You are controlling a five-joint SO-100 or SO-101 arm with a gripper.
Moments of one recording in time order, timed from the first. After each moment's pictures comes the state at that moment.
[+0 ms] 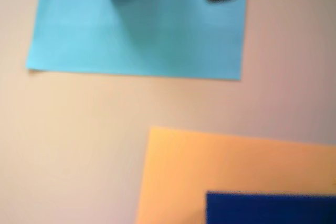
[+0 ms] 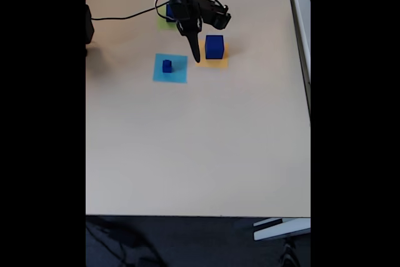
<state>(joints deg) 9.2 71.5 60.4 78.7 73.2</state>
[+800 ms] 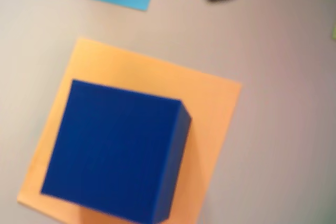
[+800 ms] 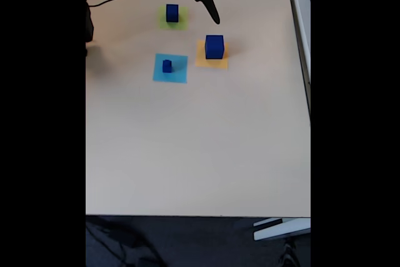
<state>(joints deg) 0.0 65.4 36.8 91.1 71.3</state>
